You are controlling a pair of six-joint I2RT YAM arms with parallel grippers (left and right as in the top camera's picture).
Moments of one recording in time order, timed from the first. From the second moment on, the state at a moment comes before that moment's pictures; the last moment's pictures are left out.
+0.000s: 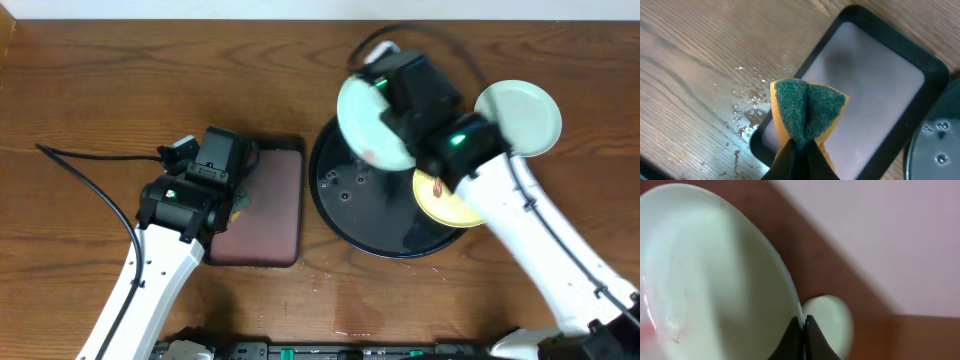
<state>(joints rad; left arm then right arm) -0.31 1.22 1.12 -1.15 -0.34 -0.83 0.53 1.59 1.53 -0.75 0.45 -0.36</state>
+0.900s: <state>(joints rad) -0.58 1.57 1.12 -0.53 0.05 -0.73 0.20 2.08 1.40 -0.66 -0.26 0.04</state>
